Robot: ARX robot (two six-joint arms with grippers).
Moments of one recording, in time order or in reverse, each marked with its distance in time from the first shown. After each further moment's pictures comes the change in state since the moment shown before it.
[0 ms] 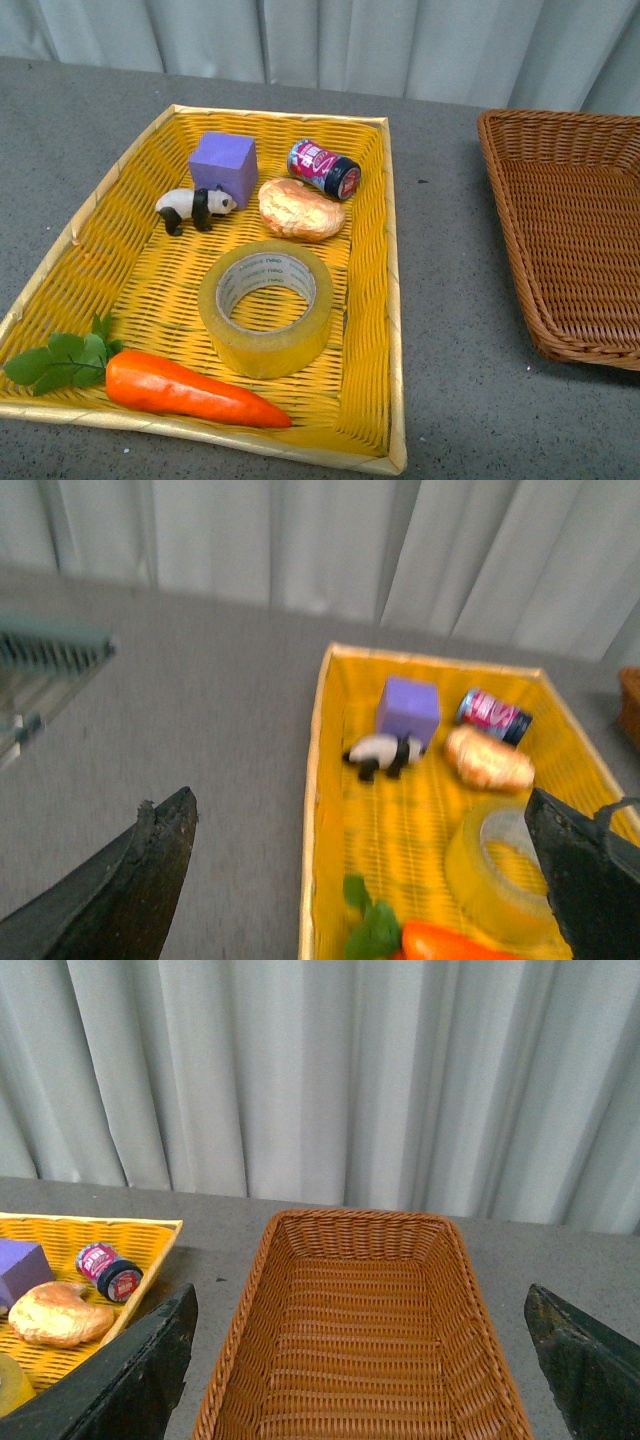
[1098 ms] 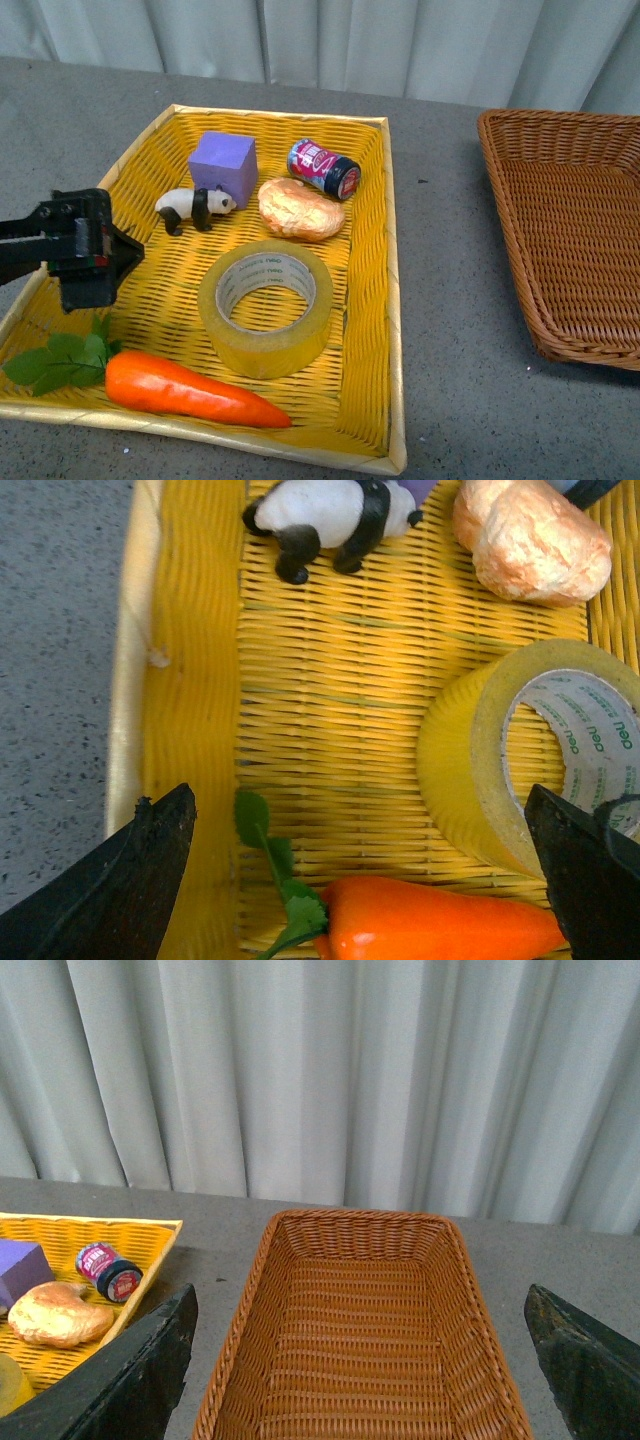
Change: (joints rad) left arm -0.131 1.467 0.403 0.464 0.095 -0.115; right arm 0.000 0.000 0.000 0.000 0.000 0.000
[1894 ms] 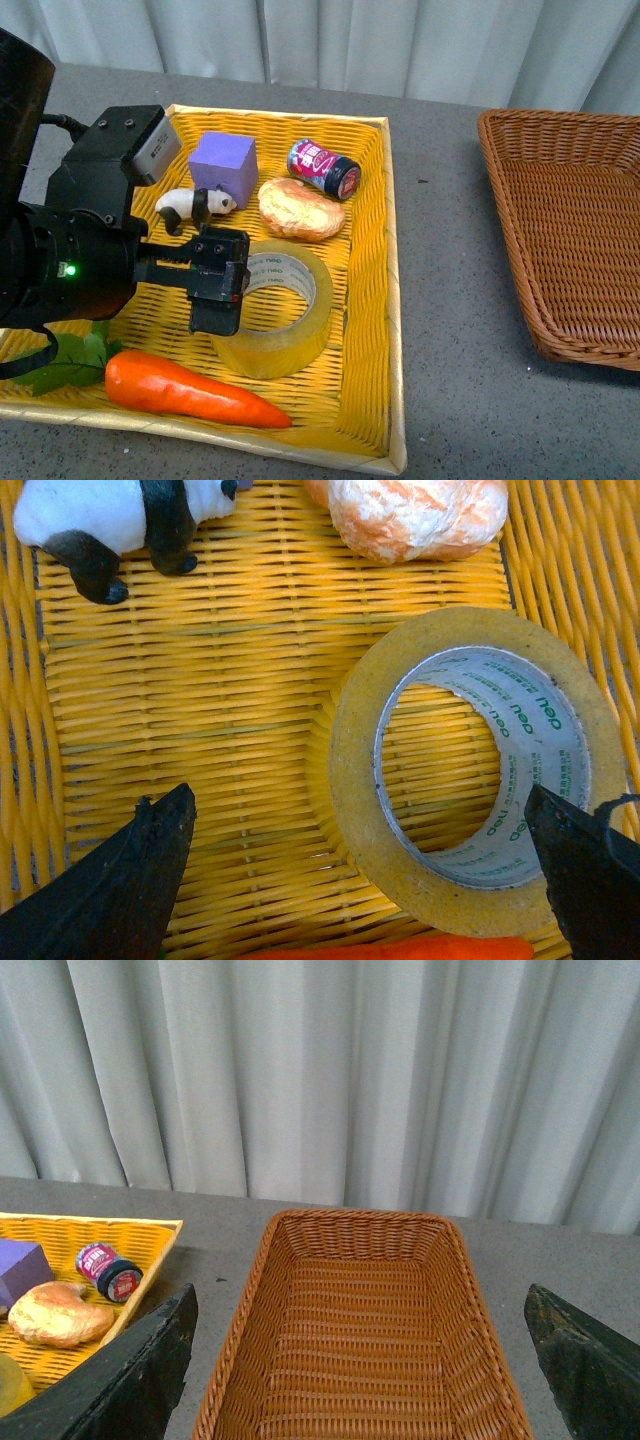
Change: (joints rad) left arm -0.169 0.221 0.135 0.043 -0.003 0.053; right arm 0.000 0.000 0.000 0.000 0.000 0.000
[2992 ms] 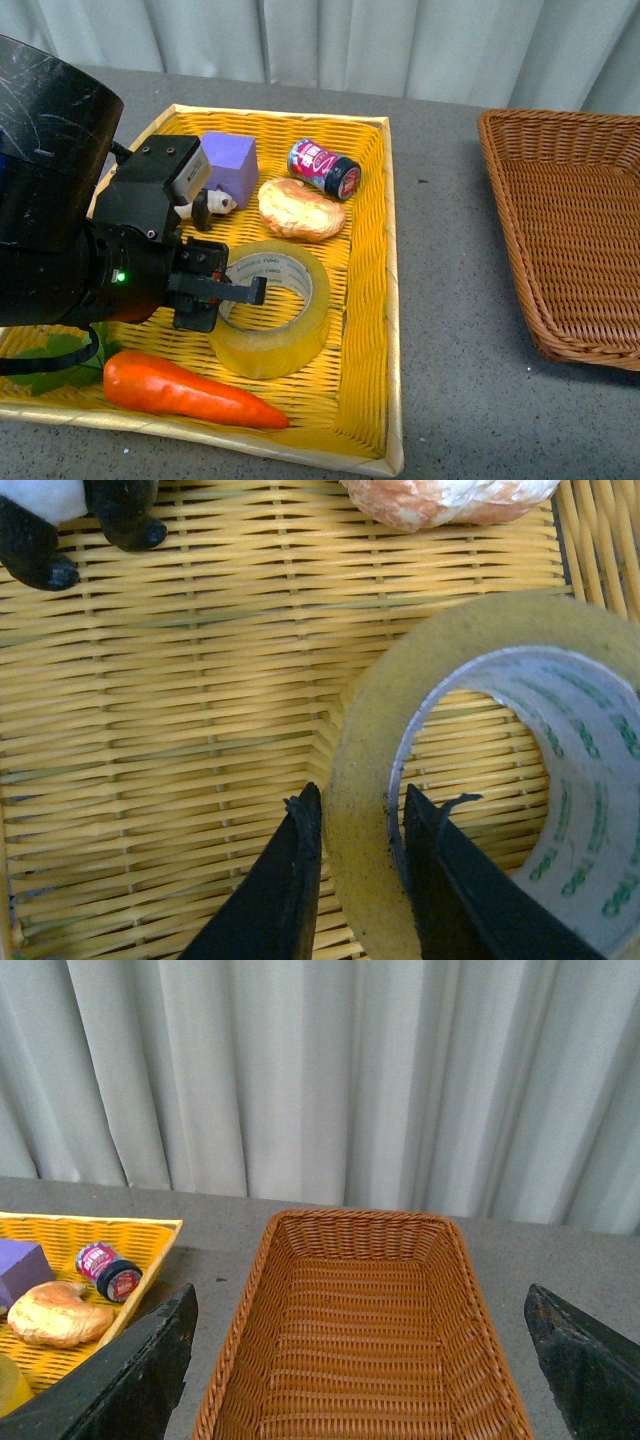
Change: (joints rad) left arm -0.005 0.130 0.081 -0.008 -0.011 0.028; right arm 0.000 0.000 0.000 0.000 0.000 0.000
